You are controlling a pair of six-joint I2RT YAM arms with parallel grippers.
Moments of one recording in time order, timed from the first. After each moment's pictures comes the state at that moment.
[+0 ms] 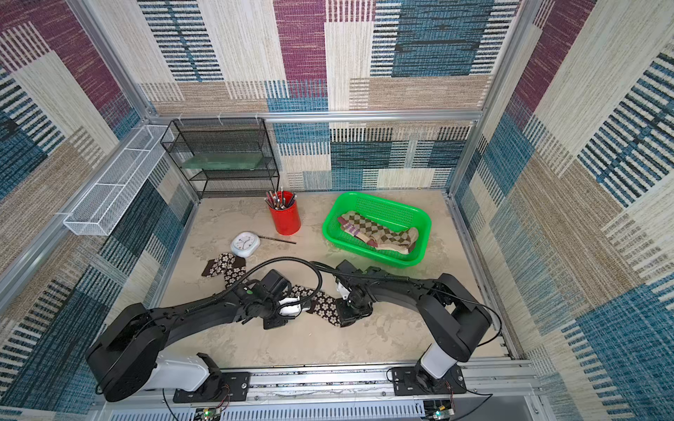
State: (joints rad) left arm -0.72 1.40 0.66 -0.48 0.03 0.69; right arm 0.76 1.61 0.85 -0.67 -0.29 0.45
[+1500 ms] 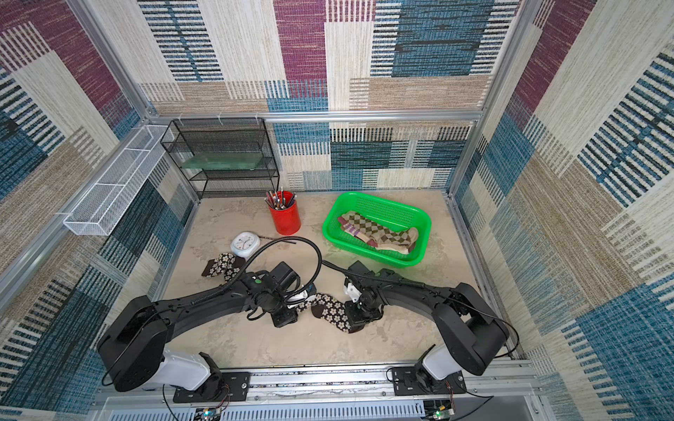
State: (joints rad) left arm -0.77 1.48 0.83 -0.66 0.11 0.35; right arm 0.68 1.47 0.77 -0.70 -0.38 0.41
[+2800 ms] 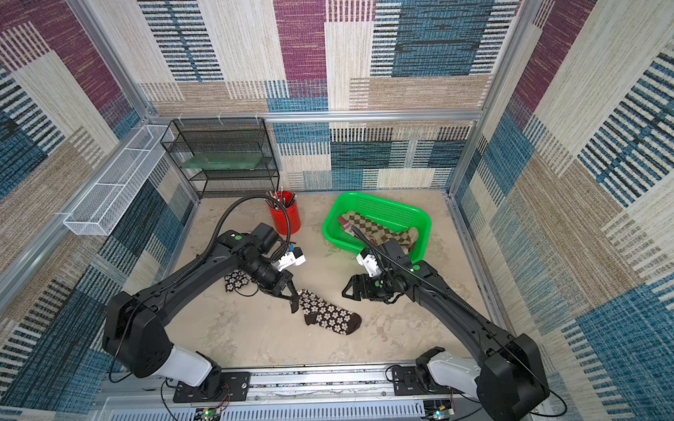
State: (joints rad) left arm -0.50 1.54 1.25 -1.17 0.79 -0.04; right arm 0.47 1.17 0.84 -0.75 -0.59 0.41
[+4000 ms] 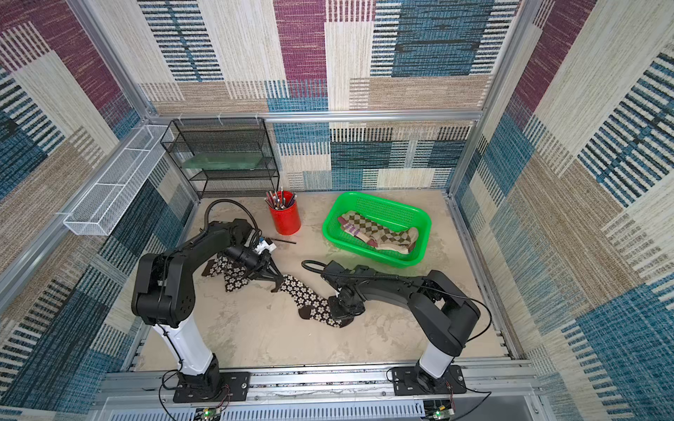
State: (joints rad) left arm -0.14 1.87 1.34 -1.14 0.75 -0.10; right arm 0.84 1.67 0.96 -0.73 -0.16 0.57
